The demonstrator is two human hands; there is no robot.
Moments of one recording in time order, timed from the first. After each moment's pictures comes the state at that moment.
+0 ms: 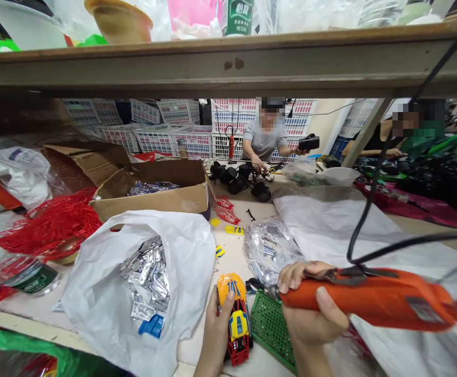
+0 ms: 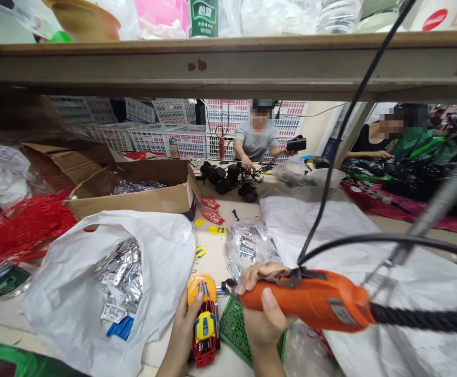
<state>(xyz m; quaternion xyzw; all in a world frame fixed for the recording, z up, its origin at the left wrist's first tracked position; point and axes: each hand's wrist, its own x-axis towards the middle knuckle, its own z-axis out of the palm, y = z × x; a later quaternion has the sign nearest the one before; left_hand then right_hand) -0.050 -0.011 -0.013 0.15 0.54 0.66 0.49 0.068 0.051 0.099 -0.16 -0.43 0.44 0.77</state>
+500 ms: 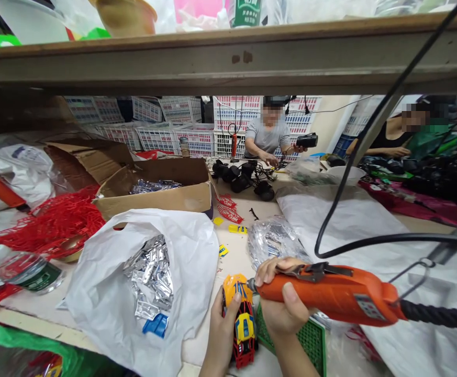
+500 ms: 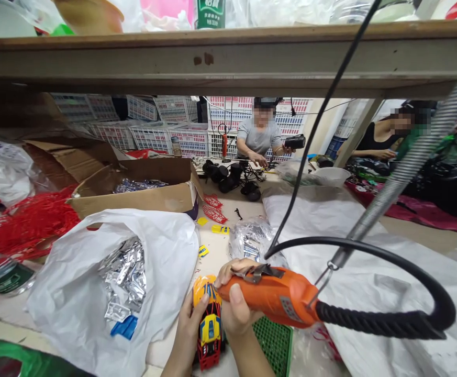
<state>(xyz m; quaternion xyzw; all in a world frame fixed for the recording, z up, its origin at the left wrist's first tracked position) -0.054 -0.010 -0.009 0.24 0.51 0.67 0.49 0.018 0.048 0.096 -0.11 -0.43 0.44 0.78</state>
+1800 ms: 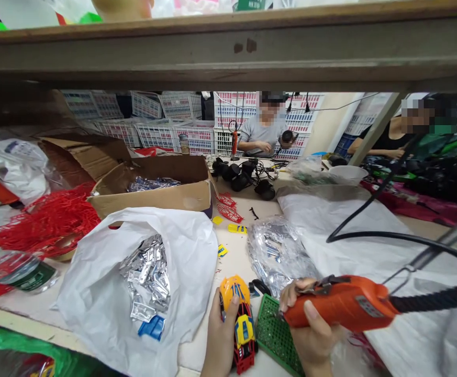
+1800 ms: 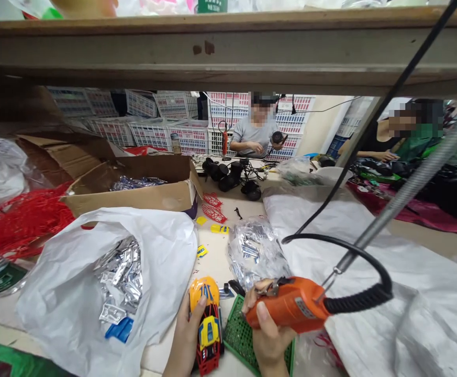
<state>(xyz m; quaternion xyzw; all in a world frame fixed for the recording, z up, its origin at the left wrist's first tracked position) -0.041 -0.015 0.007 0.15 0.56 0.66 0.47 0.078 0.043 0.056 -0.24 -0.44 0.48 0.72</state>
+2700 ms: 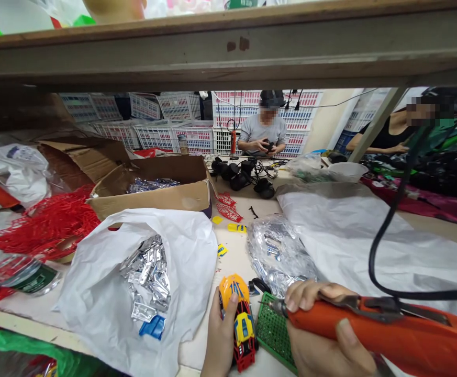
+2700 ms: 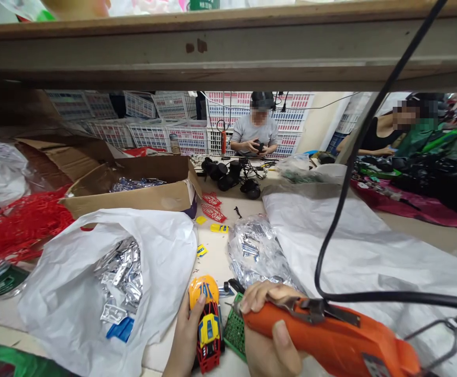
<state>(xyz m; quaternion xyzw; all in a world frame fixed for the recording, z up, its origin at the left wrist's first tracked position) -0.041 -0.014 0.008 0.18 0.57 0.67 0.45 0.065 0.035 0.094 -0.16 -0.40 0.42 0.80</state>
